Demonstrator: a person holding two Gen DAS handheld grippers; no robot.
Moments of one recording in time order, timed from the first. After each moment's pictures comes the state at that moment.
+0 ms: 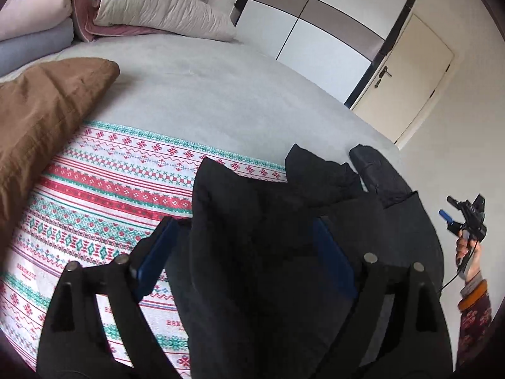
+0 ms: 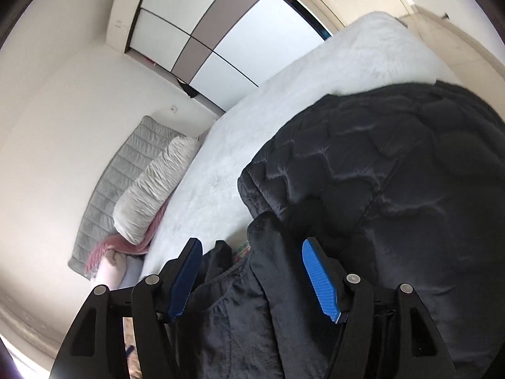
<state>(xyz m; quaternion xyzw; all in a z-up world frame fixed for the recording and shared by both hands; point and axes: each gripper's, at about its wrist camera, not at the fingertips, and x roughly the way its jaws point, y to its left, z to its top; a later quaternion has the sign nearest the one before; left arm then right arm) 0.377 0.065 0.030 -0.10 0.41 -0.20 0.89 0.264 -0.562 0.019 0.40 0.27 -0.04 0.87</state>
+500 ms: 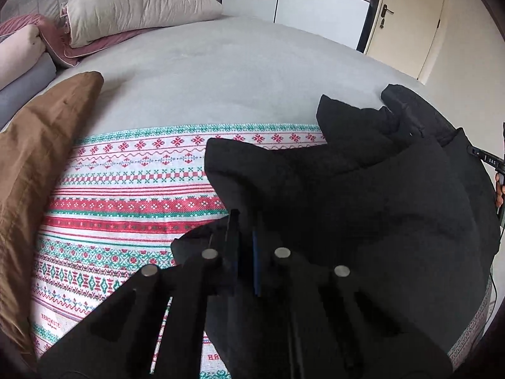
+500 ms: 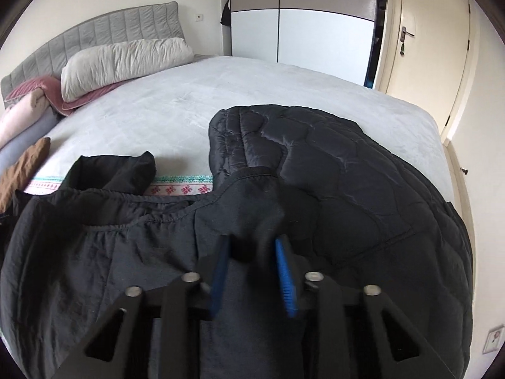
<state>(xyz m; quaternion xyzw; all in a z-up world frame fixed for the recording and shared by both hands) 0.412 0.033 -0.010 0.02 0.42 -0.18 0.89 0.327 -0.485 -0.018 0.08 0.39 -0.10 0.91</state>
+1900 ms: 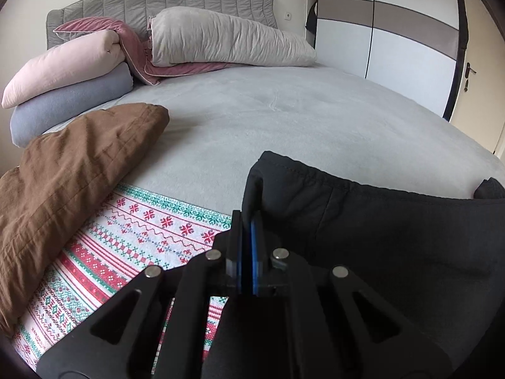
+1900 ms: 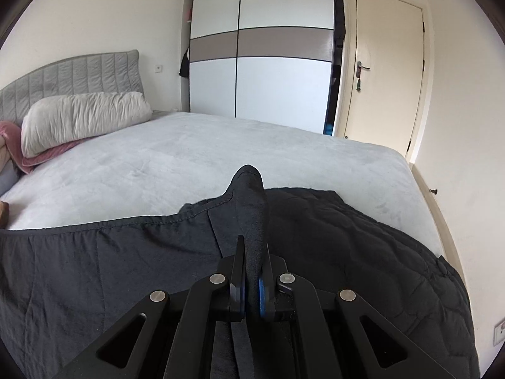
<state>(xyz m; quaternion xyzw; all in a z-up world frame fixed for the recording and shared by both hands) 0.525 0.012 -0.034 -0.01 0.35 0.05 0.93 0.438 -0.486 -0.007 0.06 0.30 -0.21 0.93</state>
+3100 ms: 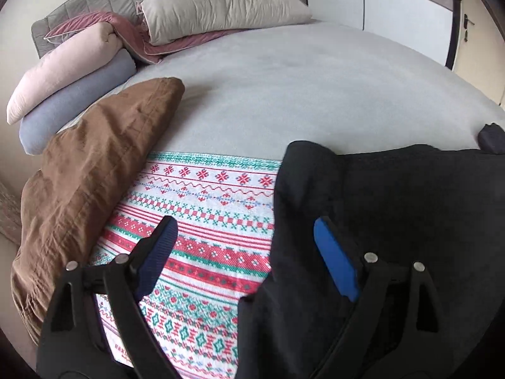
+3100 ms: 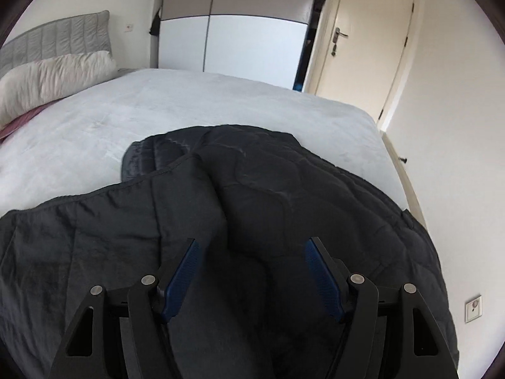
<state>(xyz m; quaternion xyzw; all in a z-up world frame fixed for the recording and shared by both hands) 0.463 0.030 0.005 0.05 0.41 0.03 0.91 0.377 -0.475 -0.006 0.04 0.38 -0.23 0.90</state>
